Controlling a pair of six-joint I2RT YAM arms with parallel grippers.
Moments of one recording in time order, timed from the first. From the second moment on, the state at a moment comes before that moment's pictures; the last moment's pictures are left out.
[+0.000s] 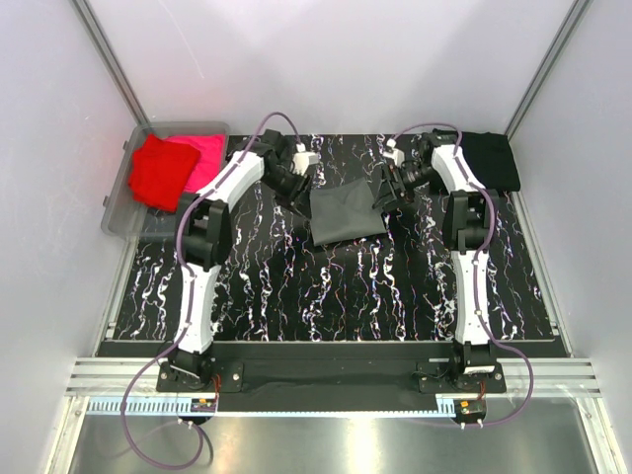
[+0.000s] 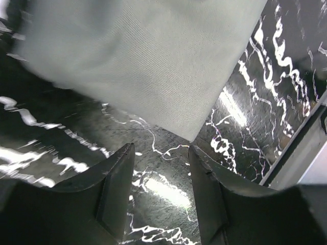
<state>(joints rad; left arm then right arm) -0.31 2.29 2.04 -1.01 0.69 0.21 0.06 2.57 2.32 -1.29 -0.92 -0.43</state>
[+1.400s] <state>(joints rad) -0.36 2.33 2.04 -1.06 0.67 0.27 0.16 2.73 2.45 -1.32 -0.95 -0.34</state>
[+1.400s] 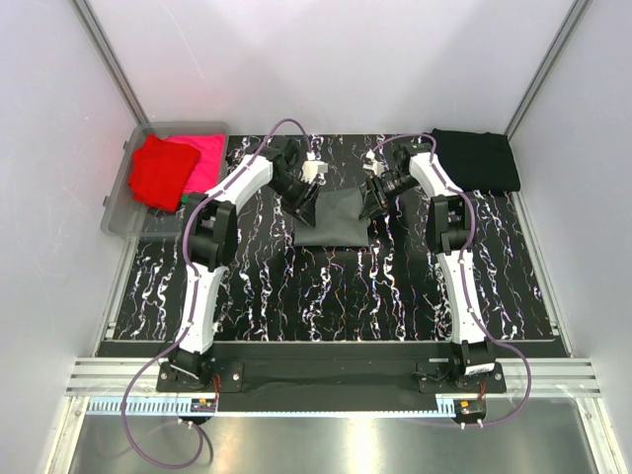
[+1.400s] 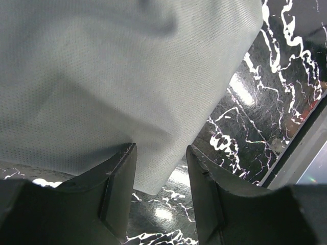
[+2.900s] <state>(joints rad) -0.35 2.28 1.87 -1.08 0.56 0.34 0.26 2.74 2.36 -1.07 -1.07 -0.07</state>
